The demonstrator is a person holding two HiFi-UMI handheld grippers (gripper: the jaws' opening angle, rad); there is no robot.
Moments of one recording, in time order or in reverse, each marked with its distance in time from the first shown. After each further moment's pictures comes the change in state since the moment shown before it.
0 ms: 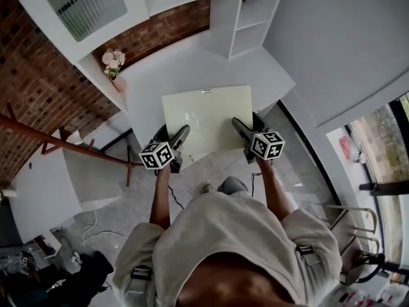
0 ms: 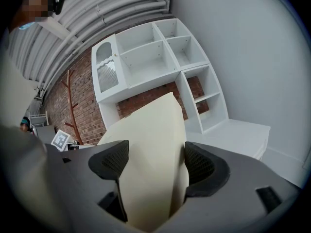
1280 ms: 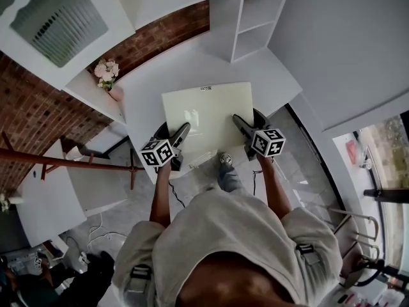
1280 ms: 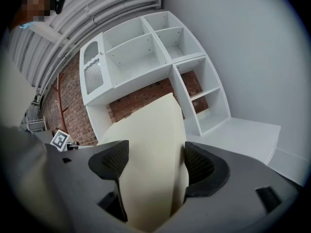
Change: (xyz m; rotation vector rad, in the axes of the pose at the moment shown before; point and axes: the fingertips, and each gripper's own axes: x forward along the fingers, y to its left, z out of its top) left arm 0.088 0.031 0.031 -0.001 0.043 0.036; right arm 0.075 -0.067 0.025 0.043 0.009 0.012
